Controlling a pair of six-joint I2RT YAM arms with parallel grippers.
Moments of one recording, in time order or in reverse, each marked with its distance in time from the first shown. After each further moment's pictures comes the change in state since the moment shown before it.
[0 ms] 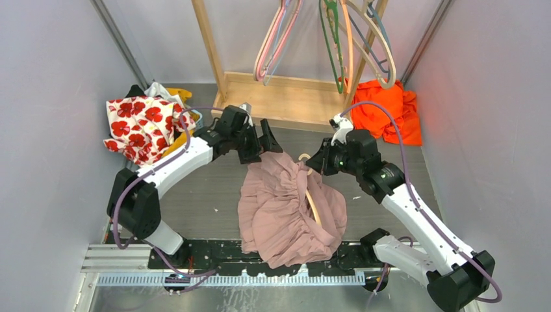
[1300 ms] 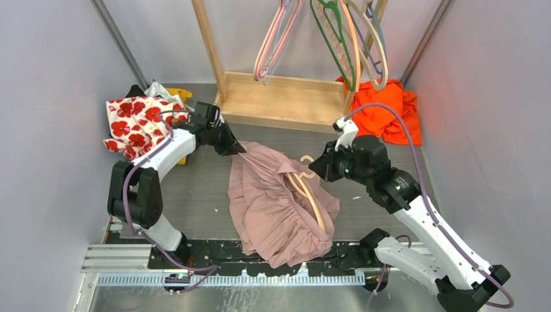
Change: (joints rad) left arm 0.294 0.078 -0.026 -0.084 0.070 0.086; right arm 0.114 -0.109 0.090 -0.140 0.108 -0.045
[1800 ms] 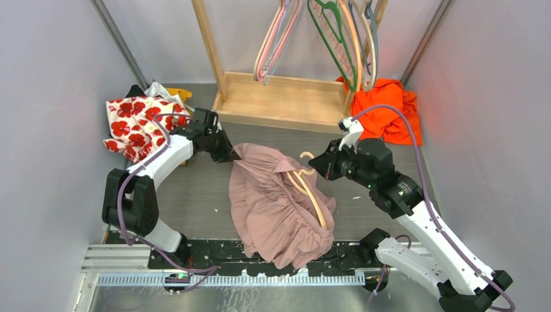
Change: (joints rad) left arm -0.005 -0.077 -0.056 -0.052 -0.067 0.055; right arm 0.005 -0.030 -0.027 0.076 0.020 0.044
